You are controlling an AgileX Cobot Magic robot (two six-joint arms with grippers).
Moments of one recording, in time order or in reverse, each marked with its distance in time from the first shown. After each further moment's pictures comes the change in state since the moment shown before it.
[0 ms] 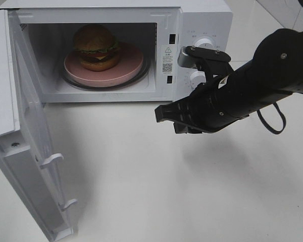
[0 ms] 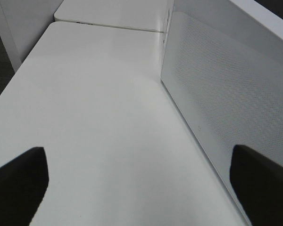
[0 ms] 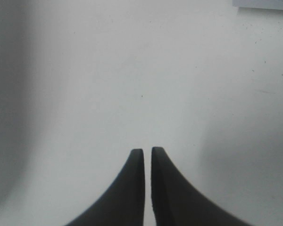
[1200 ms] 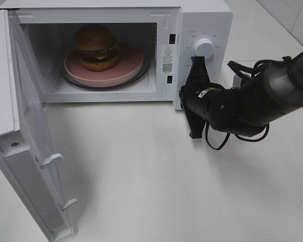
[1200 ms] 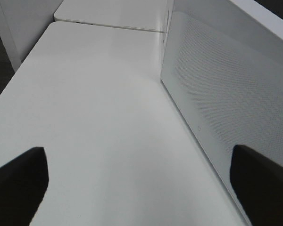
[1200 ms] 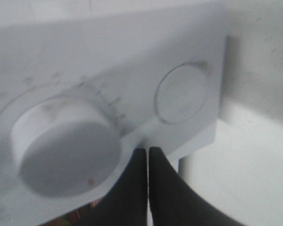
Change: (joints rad) left arm 0.000 0.000 0.000 0.000 0.000 0.000; right arm 0.000 0.384 -0.051 0.170 -0.883 1.369
